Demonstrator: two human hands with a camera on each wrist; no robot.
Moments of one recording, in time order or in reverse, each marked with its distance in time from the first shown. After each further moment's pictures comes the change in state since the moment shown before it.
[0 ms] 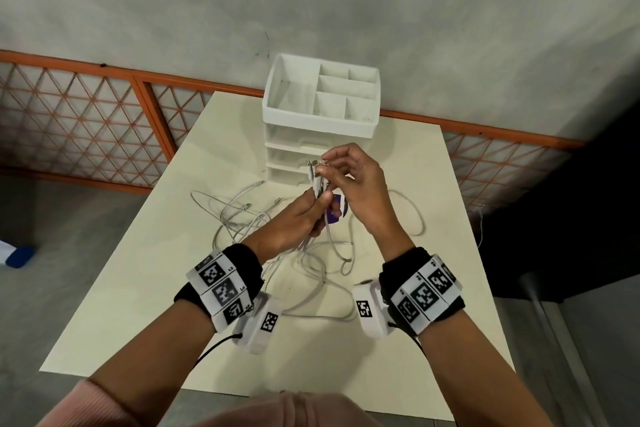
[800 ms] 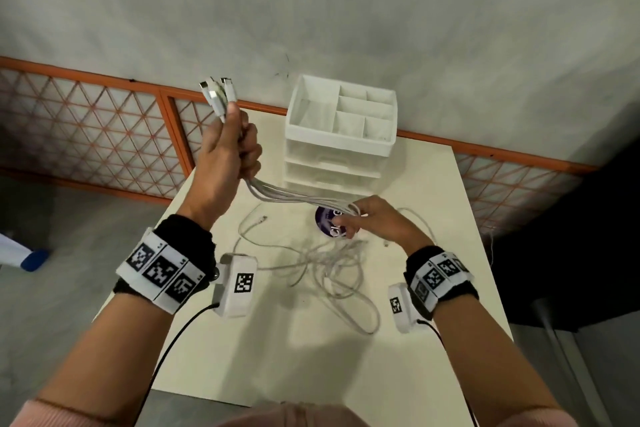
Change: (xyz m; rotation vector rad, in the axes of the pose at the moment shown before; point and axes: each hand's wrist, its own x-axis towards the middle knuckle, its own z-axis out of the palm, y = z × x) left_hand -0.026 0.062 -0.104 -0.370 0.466 0.355; right_hand 0.010 0.036 -0.017 -0.337 -0.482 0.302
